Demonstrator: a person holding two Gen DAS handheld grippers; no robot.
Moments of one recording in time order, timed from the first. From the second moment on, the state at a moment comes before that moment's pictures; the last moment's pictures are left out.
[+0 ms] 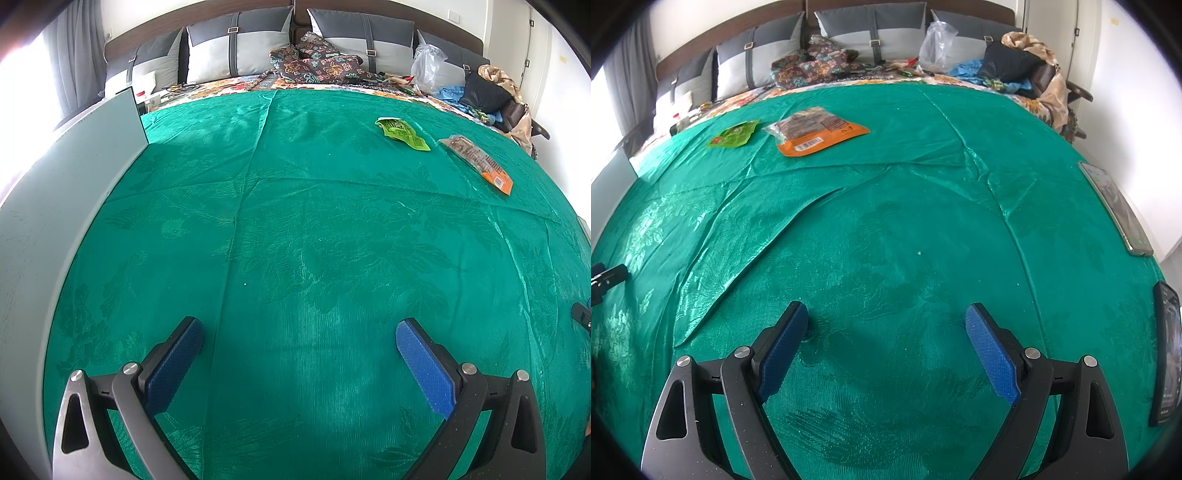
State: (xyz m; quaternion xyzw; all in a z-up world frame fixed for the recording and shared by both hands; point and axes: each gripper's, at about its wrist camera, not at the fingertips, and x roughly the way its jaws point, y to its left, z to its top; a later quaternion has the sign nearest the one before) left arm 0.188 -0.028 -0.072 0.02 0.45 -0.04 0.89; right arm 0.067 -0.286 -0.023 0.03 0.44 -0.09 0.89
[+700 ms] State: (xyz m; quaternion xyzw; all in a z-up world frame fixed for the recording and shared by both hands) left arm 0.335 -0.087 -0.001 0.00 0.49 -0.17 0.85; right arm 0.066 -0.286 -0.022 0.03 0.44 -0.09 0.89
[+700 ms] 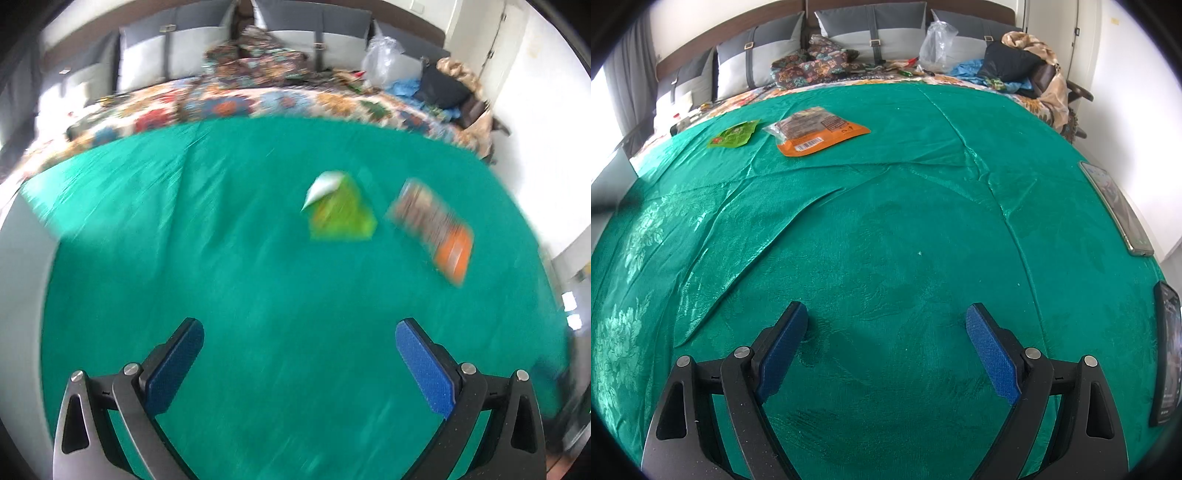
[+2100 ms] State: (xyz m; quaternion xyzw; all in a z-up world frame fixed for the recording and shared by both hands) left arm 0.197 -0.013 -0.062 0.08 0.45 -0.15 0.88; right arm 0.068 -0.280 -0.024 0.03 0.45 -0.08 0.89
